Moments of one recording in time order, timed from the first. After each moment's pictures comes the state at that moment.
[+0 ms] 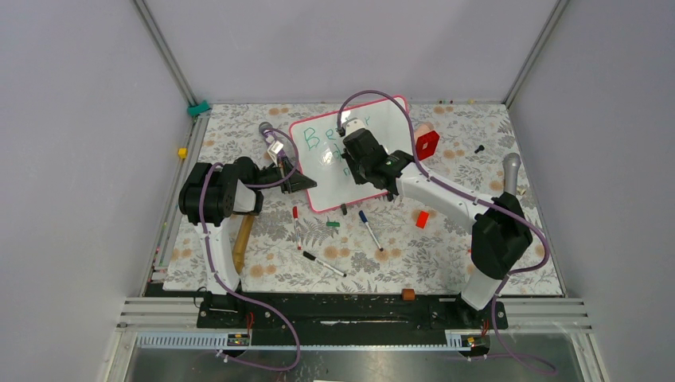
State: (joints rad) left arm -0.07 2.13 0.80 1.42 1.30 -0.79; right arm 0.76 1.72 1.41 -0.48 0.32 0.14
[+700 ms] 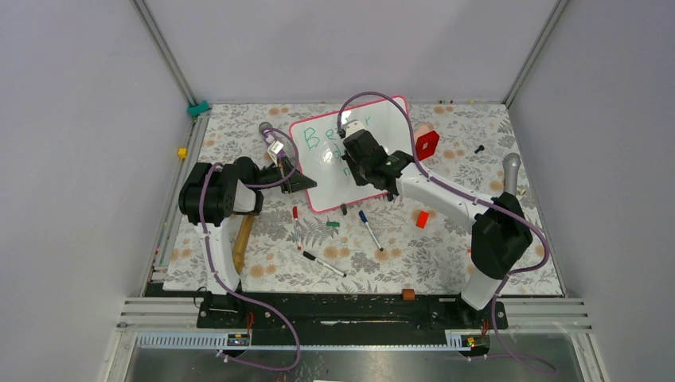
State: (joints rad) left arm -0.07 2.13 0.80 1.42 1.30 -0.79; right arm 0.76 1.72 1.41 -0.49 0.32 0.14
